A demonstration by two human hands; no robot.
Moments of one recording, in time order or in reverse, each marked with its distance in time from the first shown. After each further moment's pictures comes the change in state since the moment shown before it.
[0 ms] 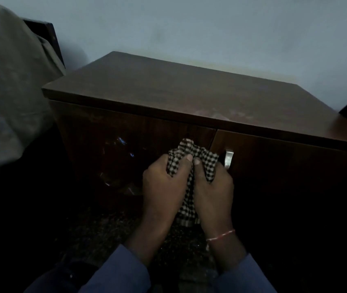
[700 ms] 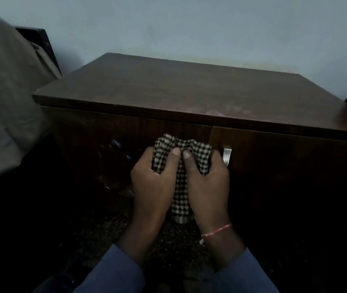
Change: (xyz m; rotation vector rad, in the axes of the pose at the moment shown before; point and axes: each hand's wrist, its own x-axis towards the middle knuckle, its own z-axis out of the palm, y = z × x) left_hand 0.006 0.001 -0.004 -0.130 0.101 0.056; right_hand 0.003 -0.011 0.009 0.133 -0.003 0.041
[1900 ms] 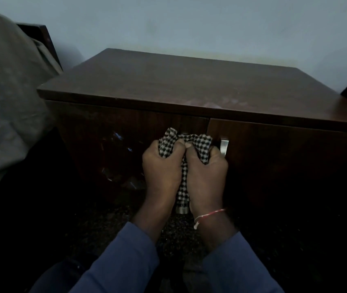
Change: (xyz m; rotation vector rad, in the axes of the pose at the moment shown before) left_hand 0.003 0.001 0.021 -0.142 0.034 -0.225; right_hand 0.000 0.003 0.007 0.191 0.090 0.117
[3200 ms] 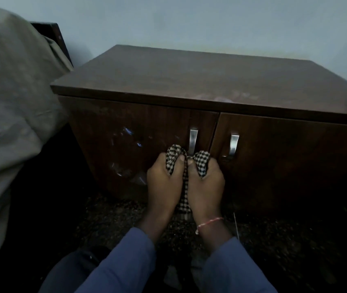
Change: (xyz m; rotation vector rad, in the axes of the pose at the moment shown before) left_hand -0.010 -0.042 -0.034 0.363 -0.076 0.183; right_hand -0.020 0.042 -0.009 -0.349 -0.010 -0.069
